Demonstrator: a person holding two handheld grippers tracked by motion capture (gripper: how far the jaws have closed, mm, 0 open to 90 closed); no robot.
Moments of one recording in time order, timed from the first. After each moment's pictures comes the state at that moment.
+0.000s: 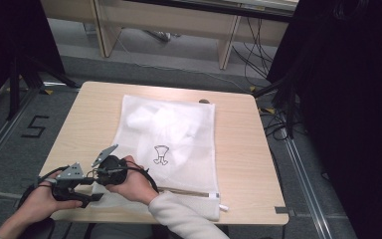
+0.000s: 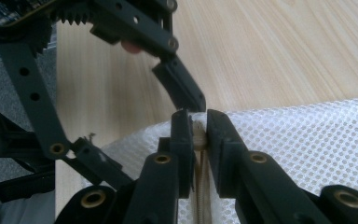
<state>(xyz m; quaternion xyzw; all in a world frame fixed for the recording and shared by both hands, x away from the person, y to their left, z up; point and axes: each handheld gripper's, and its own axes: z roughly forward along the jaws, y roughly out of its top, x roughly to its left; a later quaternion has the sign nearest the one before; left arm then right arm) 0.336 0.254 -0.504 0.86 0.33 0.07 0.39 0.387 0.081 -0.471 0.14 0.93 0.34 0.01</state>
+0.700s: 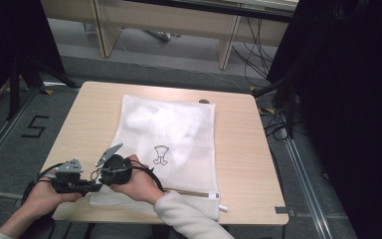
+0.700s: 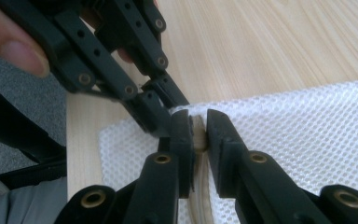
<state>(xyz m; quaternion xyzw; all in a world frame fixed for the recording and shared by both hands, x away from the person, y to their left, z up) 0.342 0.255 -0.499 0.83 0.38 0.04 0.41 0.386 0.067 -0.461 0.13 0.93 0.34 0.01</state>
